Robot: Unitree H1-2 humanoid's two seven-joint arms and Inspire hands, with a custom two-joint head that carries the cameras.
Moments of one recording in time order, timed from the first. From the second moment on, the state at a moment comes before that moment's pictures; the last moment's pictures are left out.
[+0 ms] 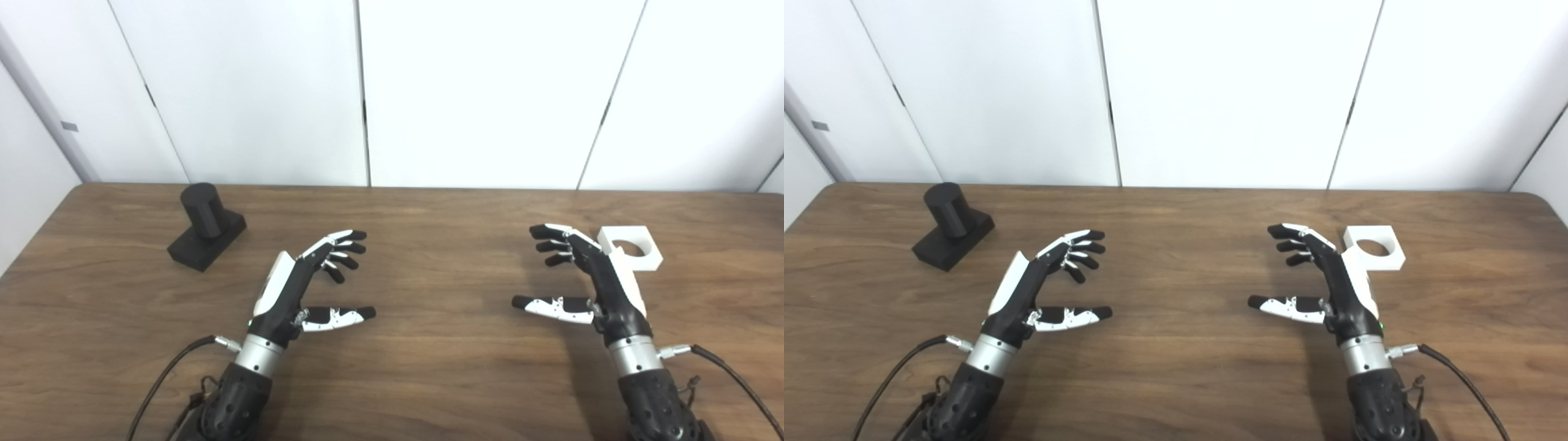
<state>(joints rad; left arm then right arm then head) -0.18 0.22 -0.17 0.19 0.31 -0.44 0.06 -0.12 -0.19 0.02 0.01 -0.34 -0.18 -0.07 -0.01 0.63</state>
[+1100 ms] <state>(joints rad) -0.23 0.15 -0.19 0.24 0.41 -0.44 0.09 -0.10 -0.22 -0.01 -0.02 -0.26 -0.16 -0.02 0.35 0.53</state>
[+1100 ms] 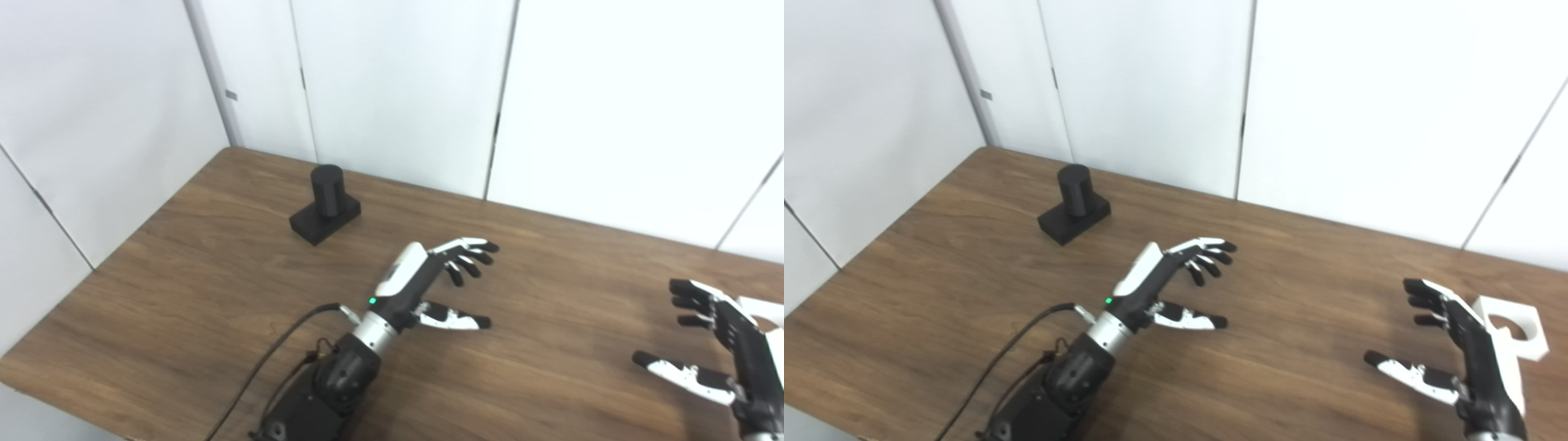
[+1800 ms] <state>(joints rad) -0.24 0.15 -0.21 0.26 0.44 -0.44 0.14 -0.10 -0.22 -0.01 -0.08 -0.25 -0.11 0.00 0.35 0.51</state>
